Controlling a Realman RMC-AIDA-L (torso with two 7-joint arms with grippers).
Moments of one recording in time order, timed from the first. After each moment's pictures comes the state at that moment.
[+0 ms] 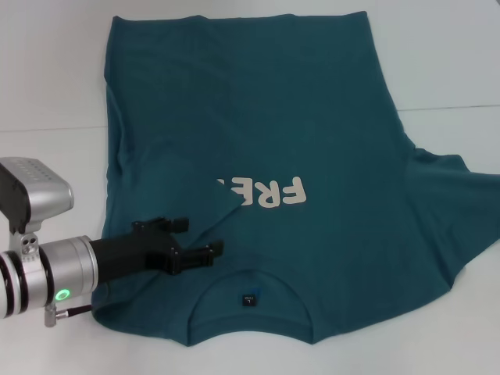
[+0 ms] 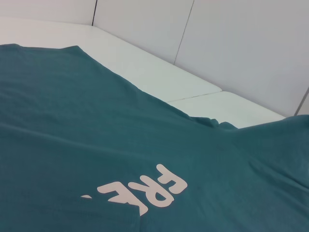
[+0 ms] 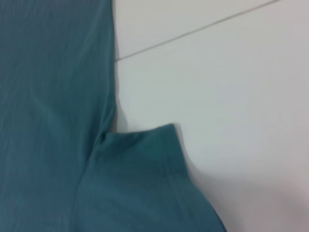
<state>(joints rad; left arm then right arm) -0.55 -2.15 -2.21 -0.57 -1.30 1.11 -1.46 0.61 1.81 -0.57 -0.78 -2.62 -1.26 2.59</state>
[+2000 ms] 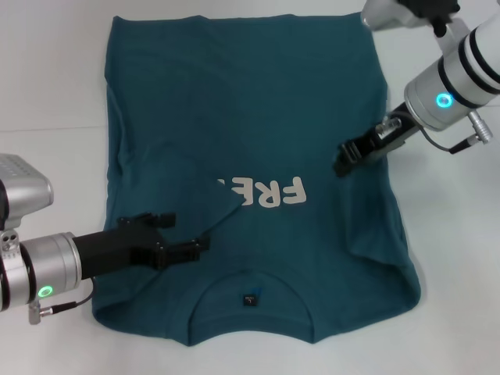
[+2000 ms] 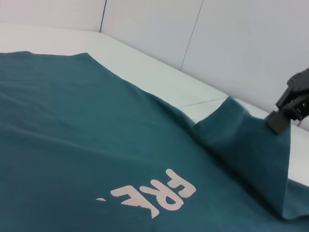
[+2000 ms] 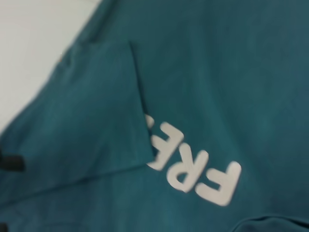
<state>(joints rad) -0.53 -2.14 -2.22 -0.61 -1.30 1.14 -1.49 1.03 1.98 -0.93 -0.74 -2.67 -1.36 2.58</state>
